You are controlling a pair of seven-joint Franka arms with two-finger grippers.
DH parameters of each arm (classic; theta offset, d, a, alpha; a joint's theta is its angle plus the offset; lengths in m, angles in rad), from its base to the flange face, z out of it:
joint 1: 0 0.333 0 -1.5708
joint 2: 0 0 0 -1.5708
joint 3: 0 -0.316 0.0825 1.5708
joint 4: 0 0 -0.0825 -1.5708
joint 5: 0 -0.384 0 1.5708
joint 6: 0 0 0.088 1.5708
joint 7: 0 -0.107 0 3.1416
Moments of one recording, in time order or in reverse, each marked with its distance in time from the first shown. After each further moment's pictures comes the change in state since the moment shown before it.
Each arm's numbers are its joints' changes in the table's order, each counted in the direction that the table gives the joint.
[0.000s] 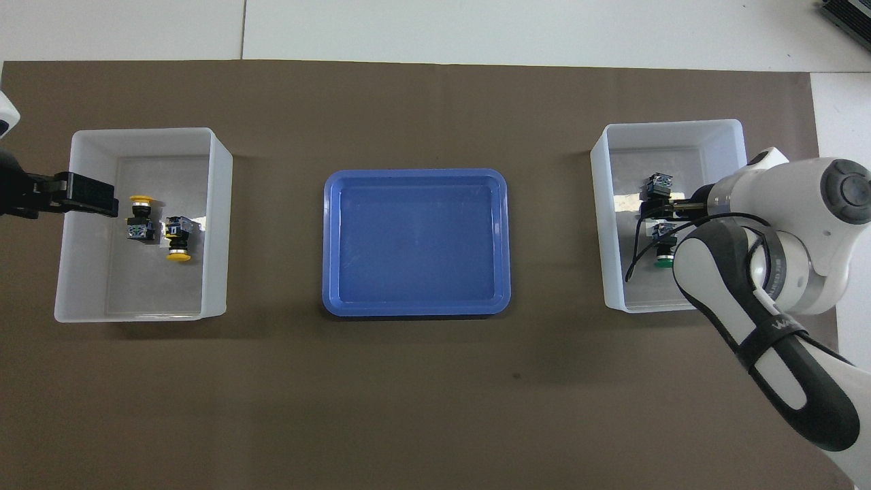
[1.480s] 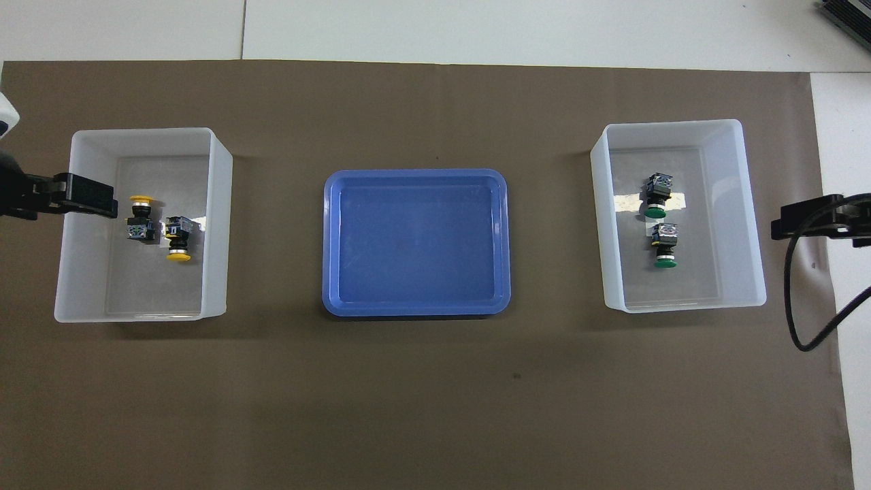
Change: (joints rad) left arm 0.000 0.000 0.000 0.000 0.000 0.002 0.000; right arm -0.079 -0.239 0.009 -0.347 0.025 0.693 0.071
